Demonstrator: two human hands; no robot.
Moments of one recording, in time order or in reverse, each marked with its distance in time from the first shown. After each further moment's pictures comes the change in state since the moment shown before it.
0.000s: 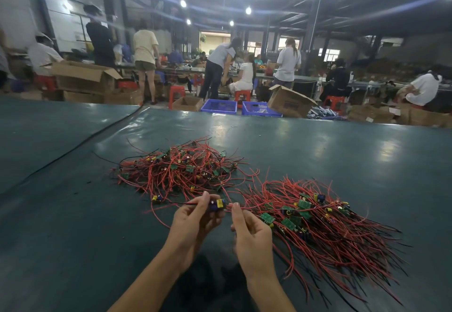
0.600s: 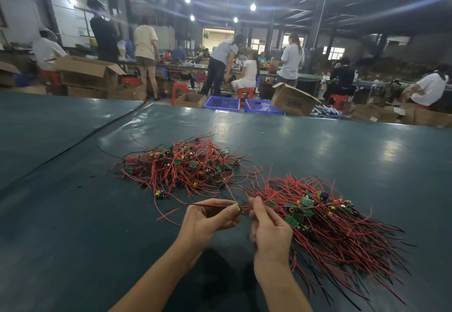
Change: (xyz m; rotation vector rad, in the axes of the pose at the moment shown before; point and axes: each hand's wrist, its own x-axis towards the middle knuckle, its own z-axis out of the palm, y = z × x) left_hand -0.002 -0.009 0.008 0.266 -0.048 0.111; right_hand 0.016 -0.001 -0.013 0.283 0.306 0.133
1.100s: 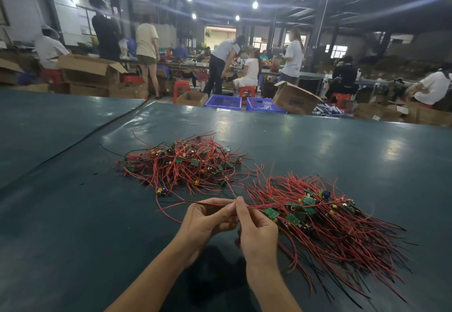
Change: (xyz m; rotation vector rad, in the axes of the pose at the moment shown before) left_hand 0.000 -0.002 -0.010 -0.117 -0.117 -0.092; right_hand -0.013 0.013 0.007 -0.157 -0.179 -0.034
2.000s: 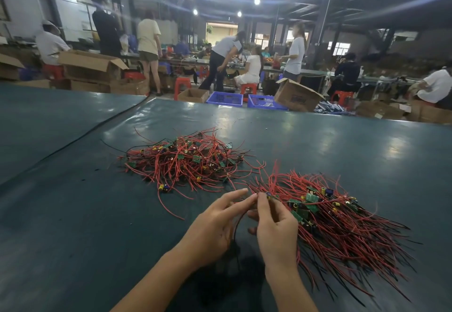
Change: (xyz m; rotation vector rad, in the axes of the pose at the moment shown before) left_hand -0.004 -0.008 -0.002 1.086 -0.166 0.568; right_hand 0.007 -0.008 -0.018 -0.207 0.119 -0.137
